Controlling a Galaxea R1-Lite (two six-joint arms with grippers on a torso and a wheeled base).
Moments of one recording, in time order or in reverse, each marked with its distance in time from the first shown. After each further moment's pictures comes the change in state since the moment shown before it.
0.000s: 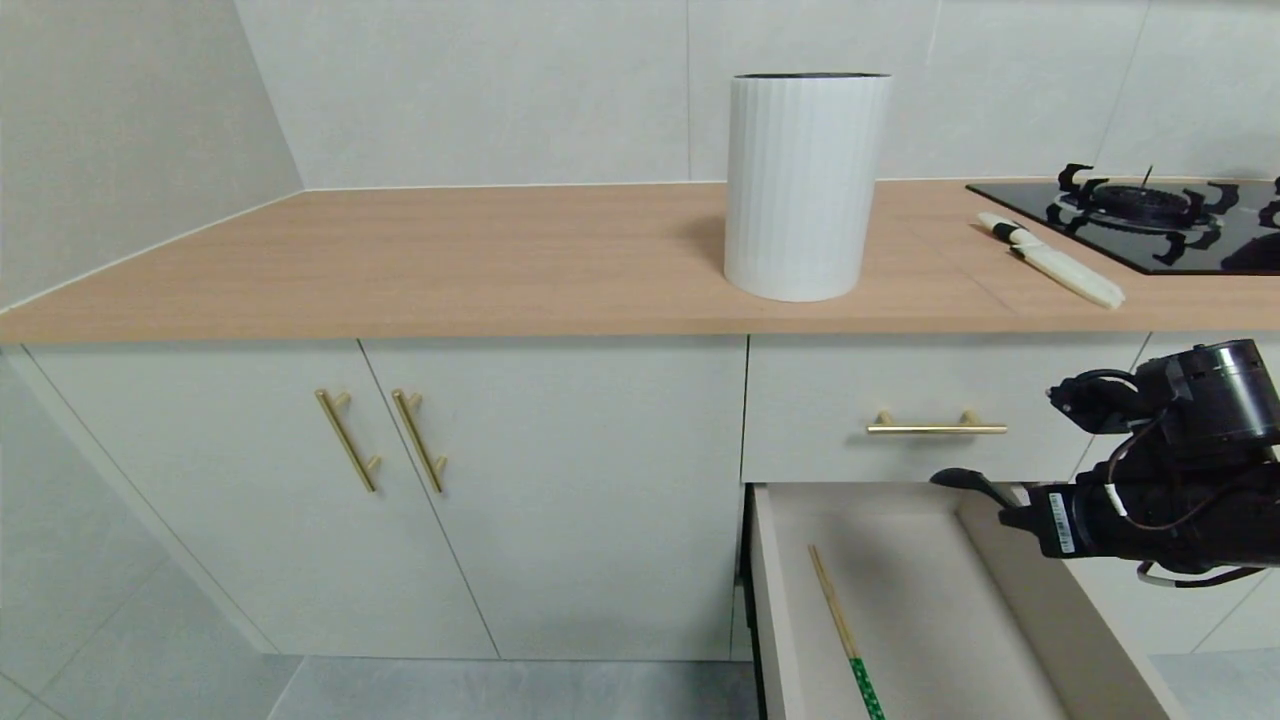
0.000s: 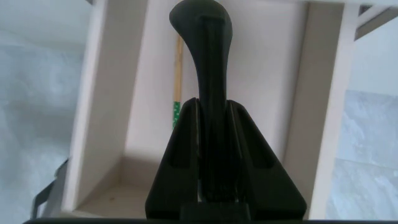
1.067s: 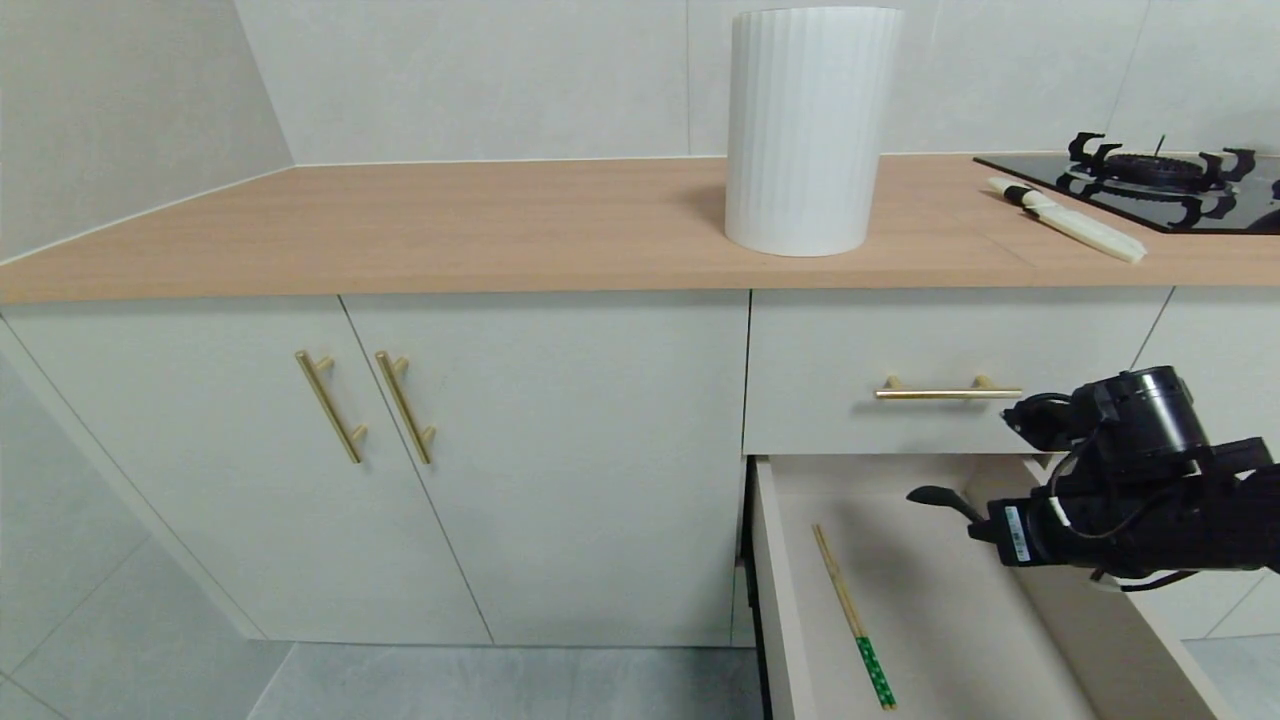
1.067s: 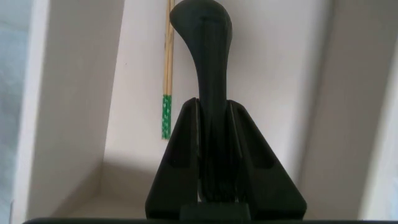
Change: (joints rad) left arm 0.000 0.000 0.000 0.000 0.000 0.000; right arm 0.018 0.157 0.008 -0.116 -0.006 0.006
